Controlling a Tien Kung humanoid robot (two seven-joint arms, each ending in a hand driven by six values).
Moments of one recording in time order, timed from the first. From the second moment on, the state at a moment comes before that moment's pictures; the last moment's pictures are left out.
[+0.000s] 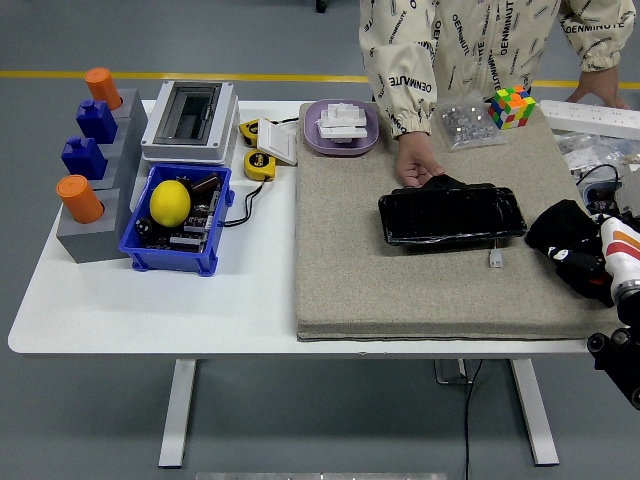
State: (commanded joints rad) left arm -0.05 0.19 -1.44 -0.22 1.08 0.01 0.14; right arm 0.39 -0.28 1.04 0.81 -1.87 -0.49 -0.21
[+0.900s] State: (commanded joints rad) left arm -0.05 0.19 -1.45 -0.22 1.09 0.01 0.14; right arm 0.40 -0.29 1.04 0.81 -1.91 -0.54 -0.23
